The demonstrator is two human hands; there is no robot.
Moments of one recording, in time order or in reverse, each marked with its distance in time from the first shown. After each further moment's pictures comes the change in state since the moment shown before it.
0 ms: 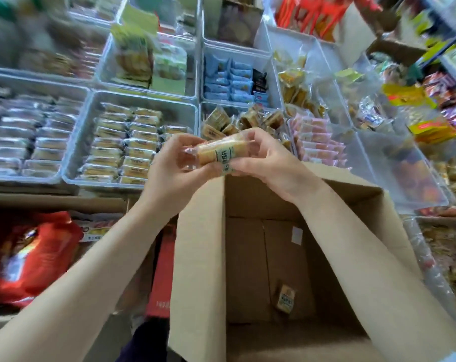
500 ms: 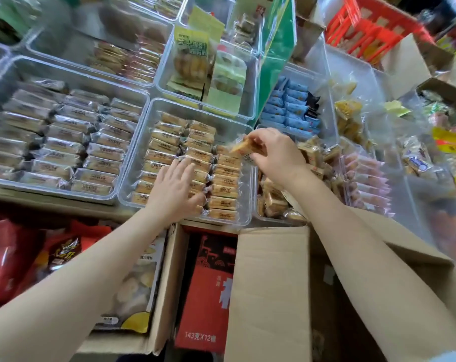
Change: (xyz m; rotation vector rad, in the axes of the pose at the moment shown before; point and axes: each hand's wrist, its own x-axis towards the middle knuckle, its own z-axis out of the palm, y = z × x) left_hand 0.105 -0.177 -0.117 1.004 -0.309 -0.132; right_hand 0.199 0.006 0.061 -1.156 0.192 -0.081
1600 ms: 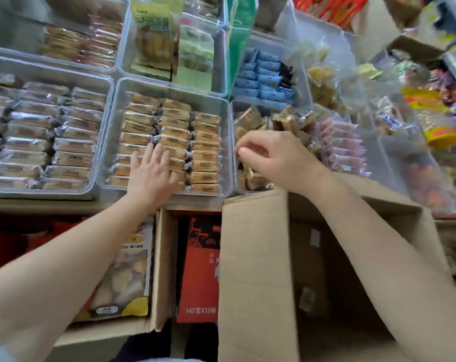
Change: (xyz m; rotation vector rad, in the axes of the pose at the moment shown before) left_hand 0.005 0.000 0.009 0.168 -0.007 -0.026; right_hand -0.092 -0.024 -0.053 0.221 -0.108 0.015
